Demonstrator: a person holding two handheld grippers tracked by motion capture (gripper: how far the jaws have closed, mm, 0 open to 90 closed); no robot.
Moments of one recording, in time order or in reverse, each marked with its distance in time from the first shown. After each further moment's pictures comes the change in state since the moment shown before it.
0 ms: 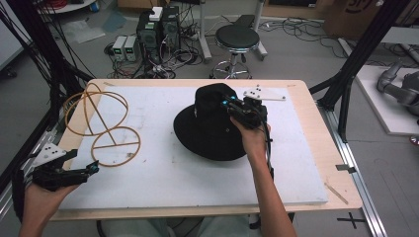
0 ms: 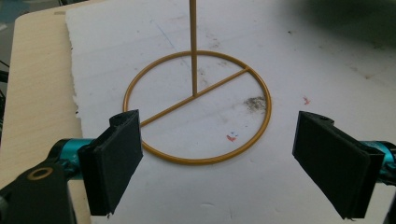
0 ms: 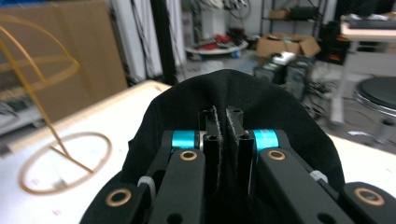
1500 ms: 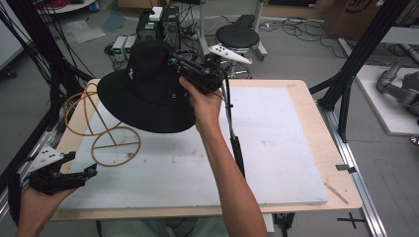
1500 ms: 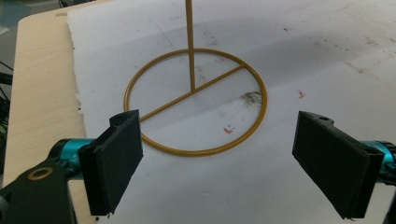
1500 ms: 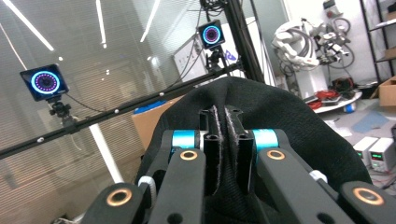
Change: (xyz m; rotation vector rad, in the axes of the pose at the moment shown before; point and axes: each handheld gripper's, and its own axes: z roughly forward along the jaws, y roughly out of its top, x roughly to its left) left arm -0.002 -0.005 -0.010 -0.005 0.003 0.008; right arm 0.071 0.091 0.074 -0.276 0.397 0.263
